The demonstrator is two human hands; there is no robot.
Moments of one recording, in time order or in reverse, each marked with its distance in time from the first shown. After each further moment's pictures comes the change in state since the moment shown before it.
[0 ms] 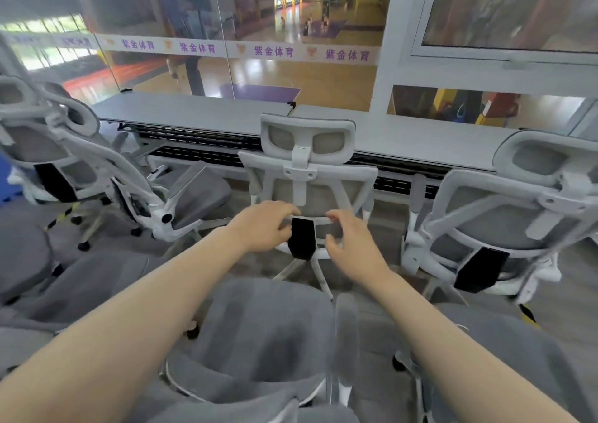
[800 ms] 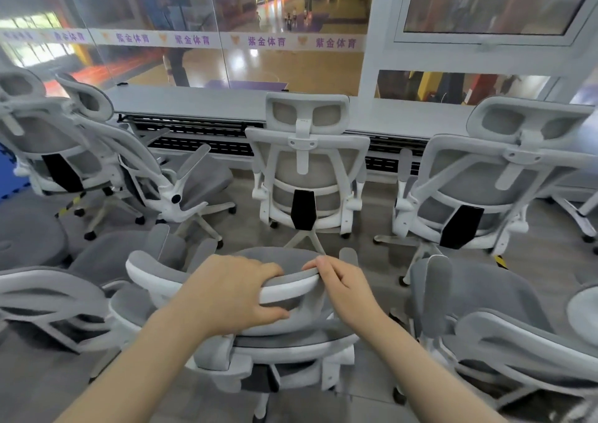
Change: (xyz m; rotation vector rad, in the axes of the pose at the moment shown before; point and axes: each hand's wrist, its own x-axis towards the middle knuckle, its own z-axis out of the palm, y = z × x) left_hand -0.286 0.068 -0.010 0.286 -0.091 0.075; right_hand -0.223 -0.106 0.034 0.485 -0.083 0.140
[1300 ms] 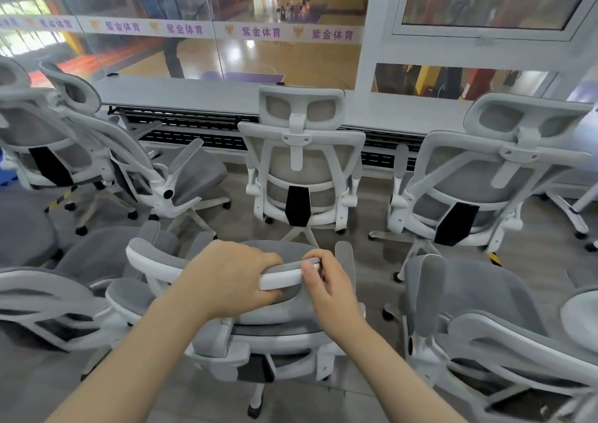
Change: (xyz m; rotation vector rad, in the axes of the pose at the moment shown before) left_hand 0.035 -0.004 0.006 0.008 0.148 0.068; right_hand 0.001 0.007 0.012 0.078 0.117 -0.054
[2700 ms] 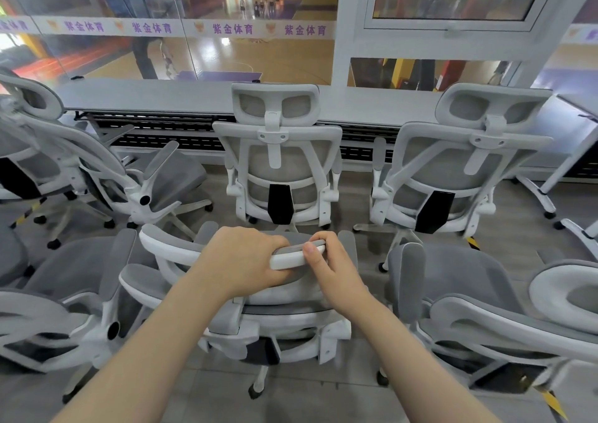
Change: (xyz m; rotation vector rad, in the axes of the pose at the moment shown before) left_hand 0.050 0.023 0.009 0.024 0.075 0.009; right_hand 0.019 0.006 -0.042 -0.068 -0.018 0.095
